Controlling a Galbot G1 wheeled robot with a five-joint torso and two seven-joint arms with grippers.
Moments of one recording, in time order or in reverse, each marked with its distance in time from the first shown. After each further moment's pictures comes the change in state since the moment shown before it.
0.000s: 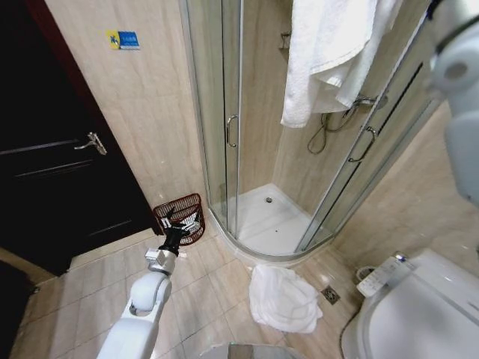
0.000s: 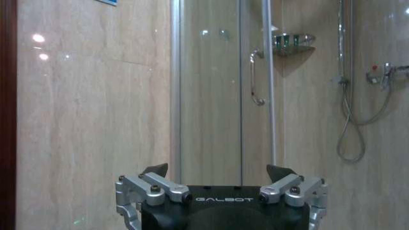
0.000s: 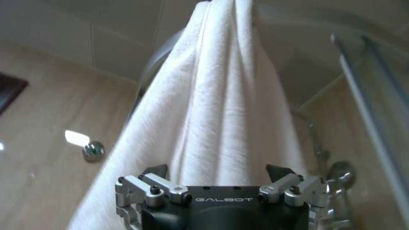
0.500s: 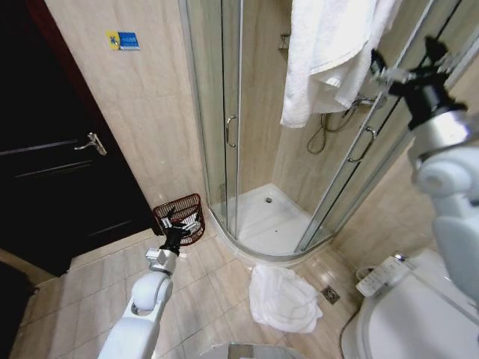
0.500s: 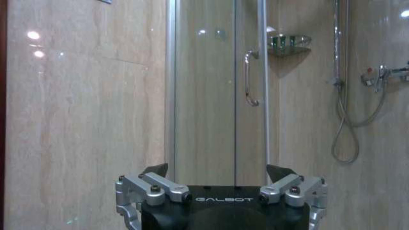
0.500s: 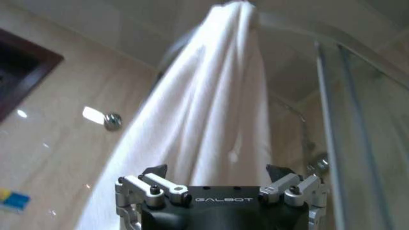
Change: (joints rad) left arm -0.014 -0.004 0.021 0.002 0.002 0.012 -0.006; right arm -0.645 -0.190 0.450 0.386 -0.122 0.039 -0.109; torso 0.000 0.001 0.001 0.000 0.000
